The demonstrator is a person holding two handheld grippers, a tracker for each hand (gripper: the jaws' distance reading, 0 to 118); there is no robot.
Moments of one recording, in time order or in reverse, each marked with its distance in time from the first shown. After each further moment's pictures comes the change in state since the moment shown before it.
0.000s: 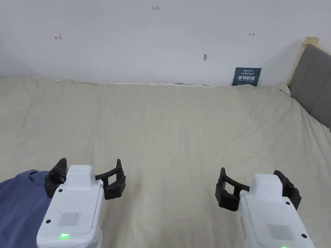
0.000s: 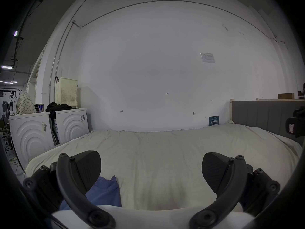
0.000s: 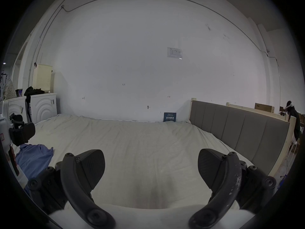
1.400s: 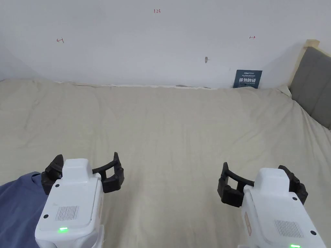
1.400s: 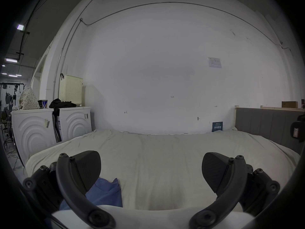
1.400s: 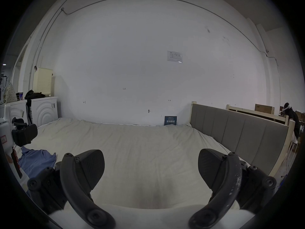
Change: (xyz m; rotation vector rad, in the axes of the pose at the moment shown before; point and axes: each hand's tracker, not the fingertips) left arm 0.014 0.009 -0.002 0.031 0.047 -0.011; right arm -0.005 0.022 0.008 0.021 0.005 -0.012
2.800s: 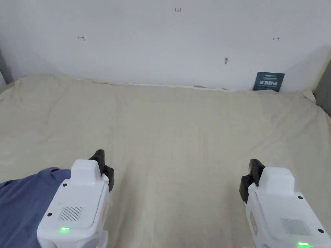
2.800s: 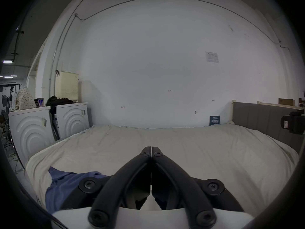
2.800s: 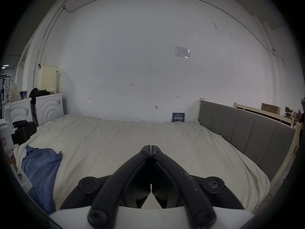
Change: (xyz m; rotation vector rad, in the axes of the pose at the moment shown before) left arm -0.031 0.008 0.010 -0.085 -0.025 0.045; right arm -0.035 0.013 -0.024 -0.039 0.095 0.015
